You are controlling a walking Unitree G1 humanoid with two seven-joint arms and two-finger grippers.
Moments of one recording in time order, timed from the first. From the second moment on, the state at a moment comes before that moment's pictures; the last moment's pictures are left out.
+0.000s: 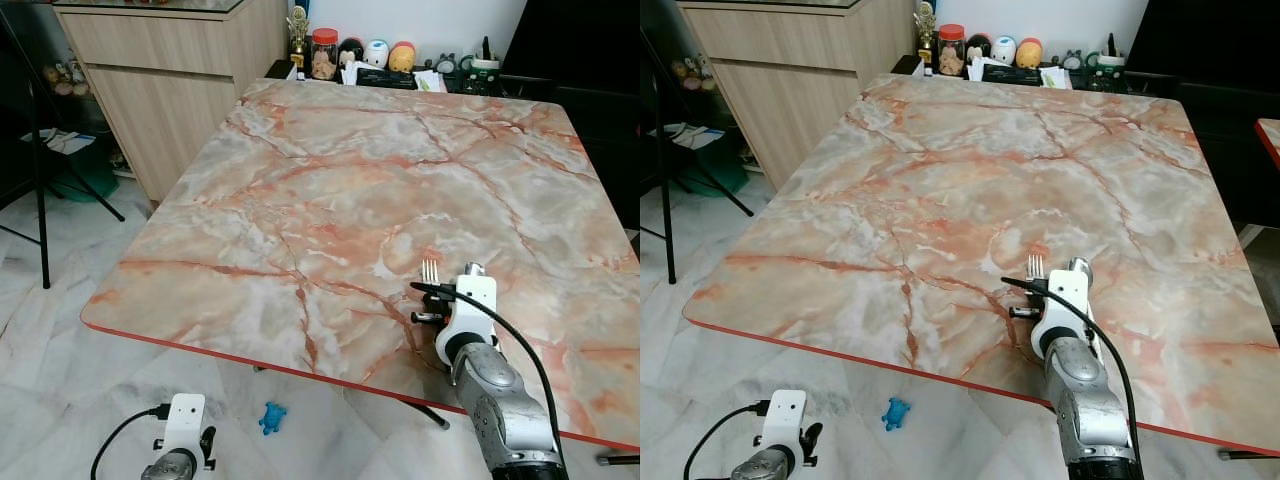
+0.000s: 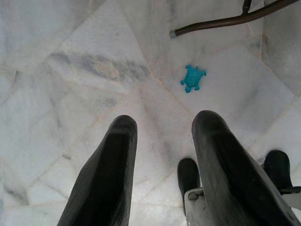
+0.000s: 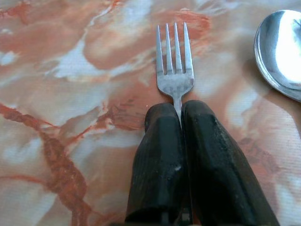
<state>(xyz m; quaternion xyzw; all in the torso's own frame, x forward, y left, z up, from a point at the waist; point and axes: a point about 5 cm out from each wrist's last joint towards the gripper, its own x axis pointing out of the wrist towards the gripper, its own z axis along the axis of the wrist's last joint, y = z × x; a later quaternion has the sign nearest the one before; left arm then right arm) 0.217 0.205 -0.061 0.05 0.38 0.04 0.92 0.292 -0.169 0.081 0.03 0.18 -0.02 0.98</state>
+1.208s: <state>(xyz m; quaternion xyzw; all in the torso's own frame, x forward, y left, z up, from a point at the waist) 0.217 0.206 -0.061 0.05 0.38 0.04 0.92 0.291 -0.183 0.166 0.01 -0.13 -0.05 0.99</state>
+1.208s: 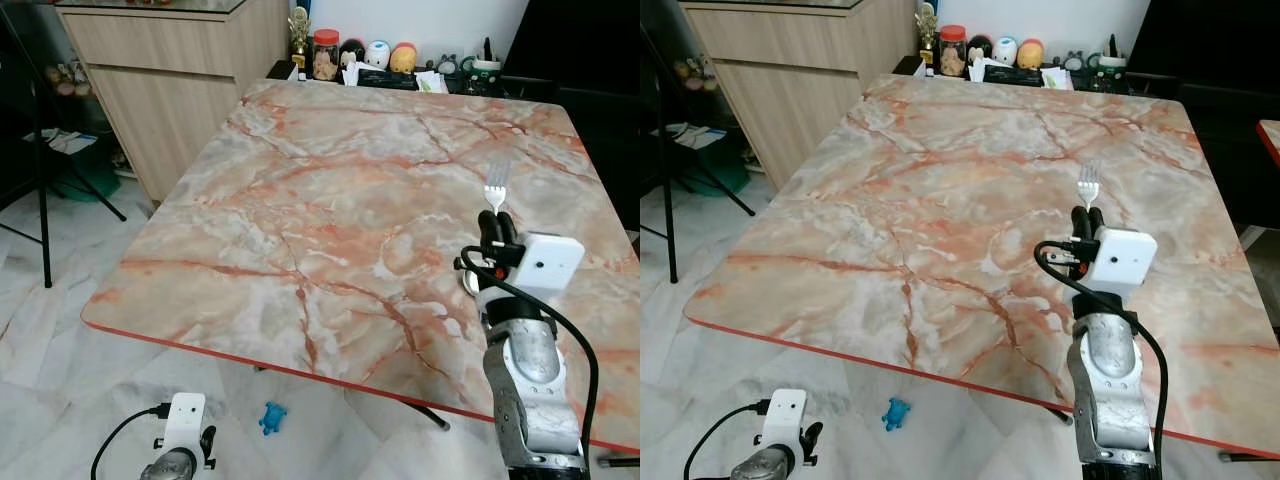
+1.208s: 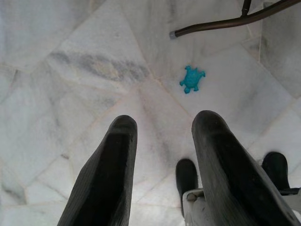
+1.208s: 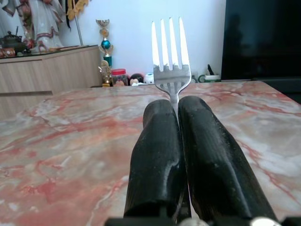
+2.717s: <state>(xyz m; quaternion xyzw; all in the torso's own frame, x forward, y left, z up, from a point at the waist) 0.215 0.197 -0.063 0.04 0.38 0.03 0.92 0.291 -0.189 0.164 0.00 -0.14 -0.07 0.99</state>
